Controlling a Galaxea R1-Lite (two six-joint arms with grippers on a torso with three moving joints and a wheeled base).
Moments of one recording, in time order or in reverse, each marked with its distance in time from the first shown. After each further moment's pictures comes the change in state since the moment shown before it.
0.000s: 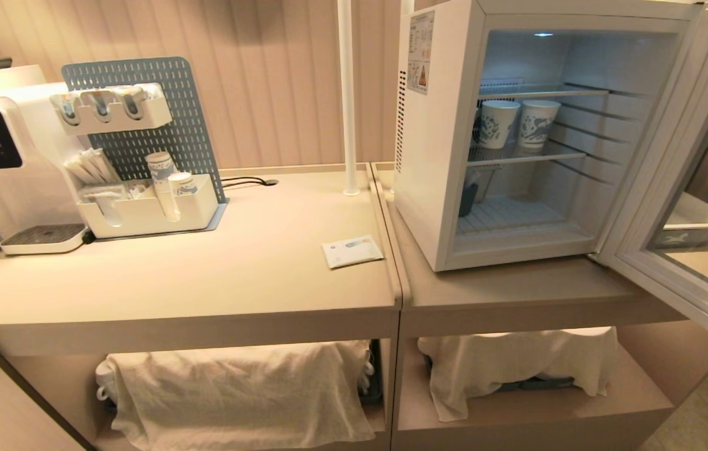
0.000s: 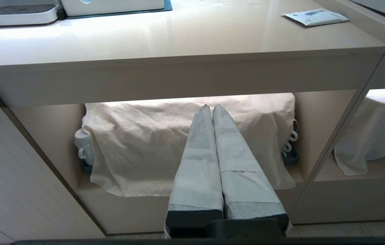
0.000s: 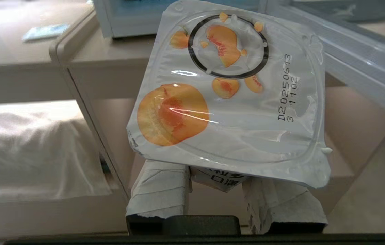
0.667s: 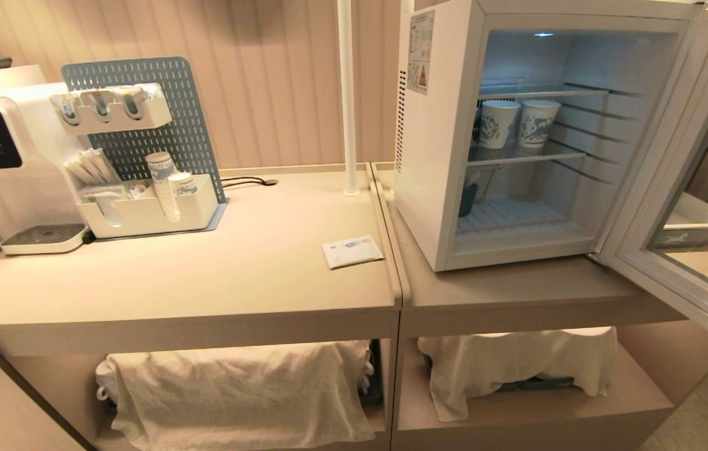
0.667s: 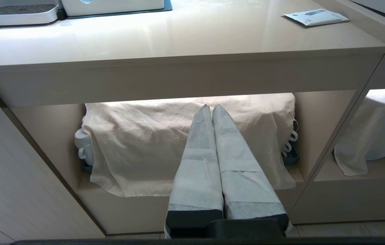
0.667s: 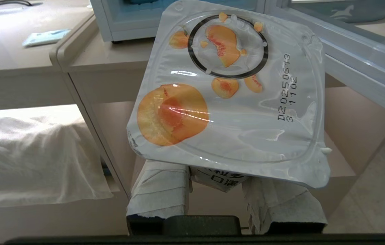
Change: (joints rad) left arm 0.000 0.000 0.000 0.000 0.000 0.000; right arm -0.001 -0.014 0.000 0.002 -0.005 0.013
